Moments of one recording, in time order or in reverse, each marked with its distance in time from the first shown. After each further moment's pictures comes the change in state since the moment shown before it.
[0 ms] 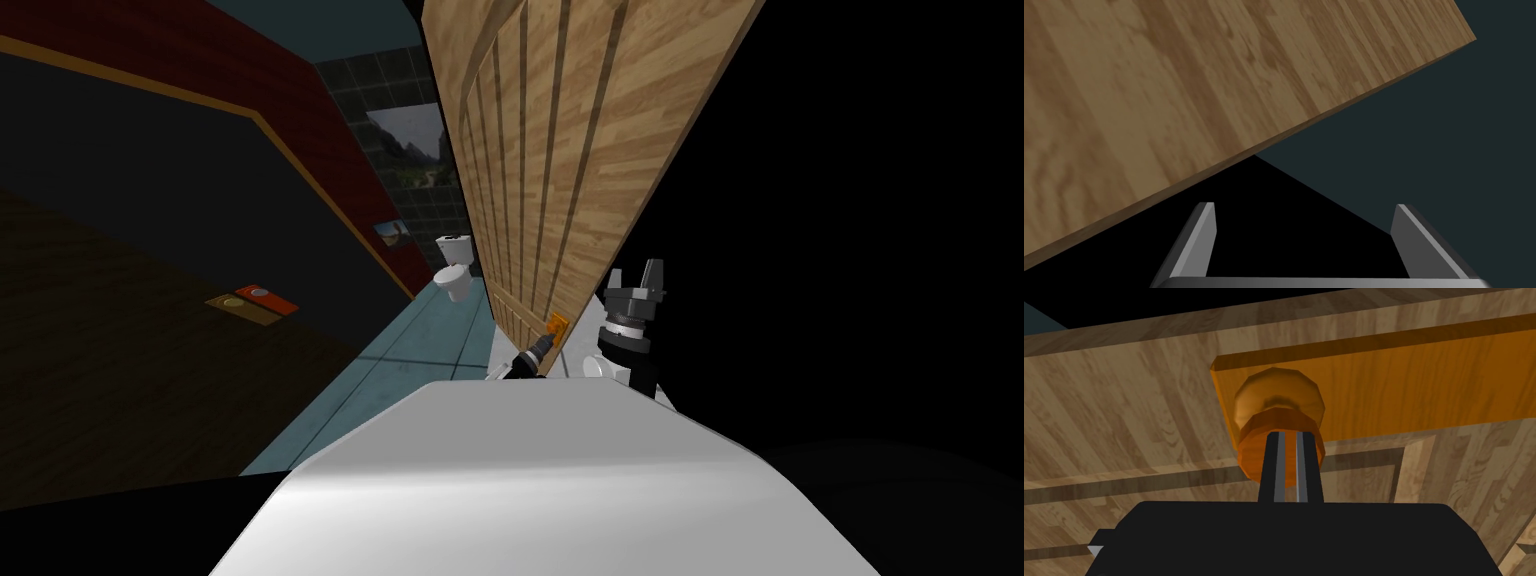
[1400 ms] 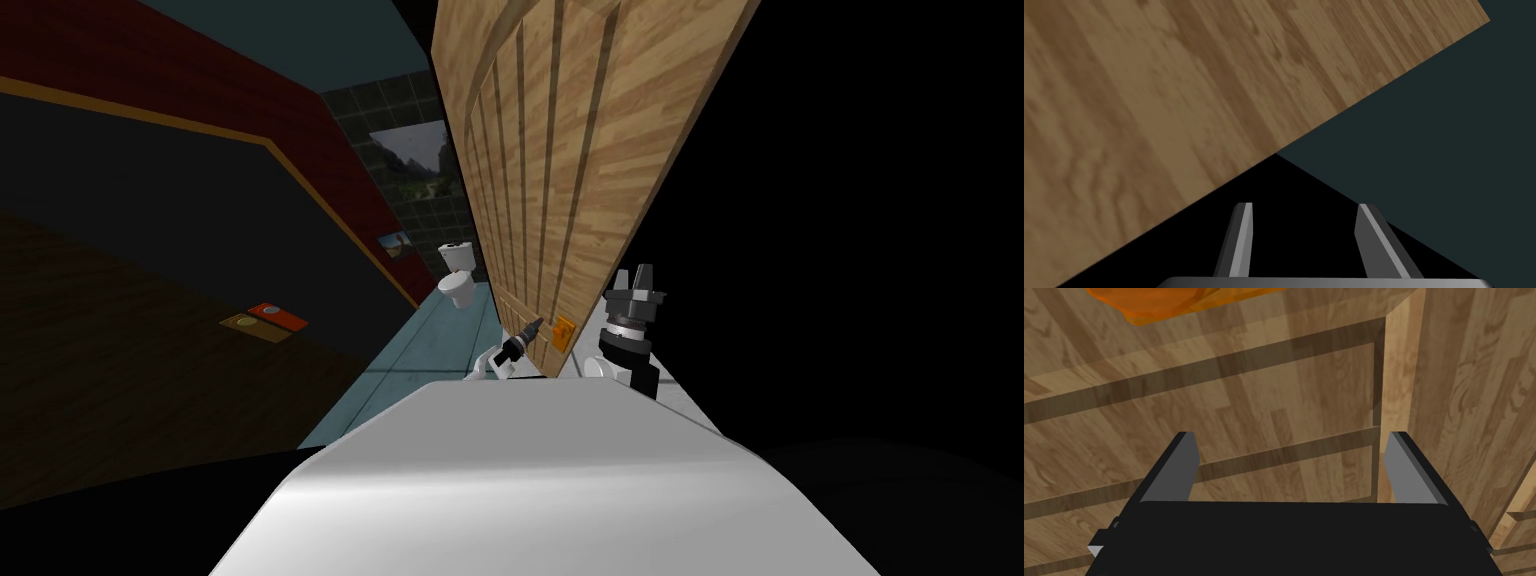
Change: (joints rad) arm -0.253 0.051 0.055 0.270 0.062 -0.104 0.129
